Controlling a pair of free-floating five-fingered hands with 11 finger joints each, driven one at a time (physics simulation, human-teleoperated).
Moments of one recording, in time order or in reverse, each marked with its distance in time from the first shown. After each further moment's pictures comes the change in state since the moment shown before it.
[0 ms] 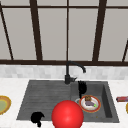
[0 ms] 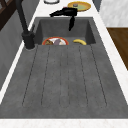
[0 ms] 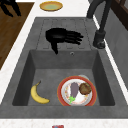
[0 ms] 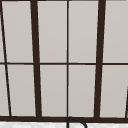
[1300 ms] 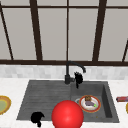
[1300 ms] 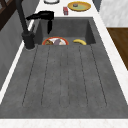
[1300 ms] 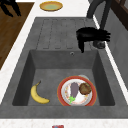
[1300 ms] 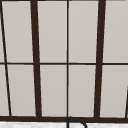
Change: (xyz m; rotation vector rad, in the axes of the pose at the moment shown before) left hand 0.000 0.000 0.000 0.000 0.000 0.000; right hand 0.020 0.029 -0.146 -0.018 -0.086 -0.003
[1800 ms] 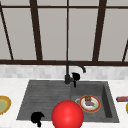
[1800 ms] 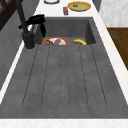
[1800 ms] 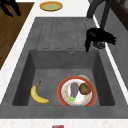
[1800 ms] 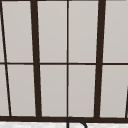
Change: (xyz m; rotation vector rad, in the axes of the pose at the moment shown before) left hand 0.000 0.000 0.000 0.000 0.000 0.000; right hand 0.017 0.016 -0.059 0.227 0.003 -0.022
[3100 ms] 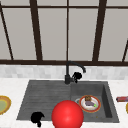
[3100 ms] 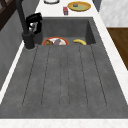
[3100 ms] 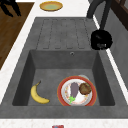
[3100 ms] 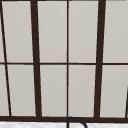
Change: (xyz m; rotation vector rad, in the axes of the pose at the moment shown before) left hand 0.000 0.000 0.000 0.000 0.000 0.000; right hand -0.023 -0.009 -0.020 0.085 -0.049 -0.042
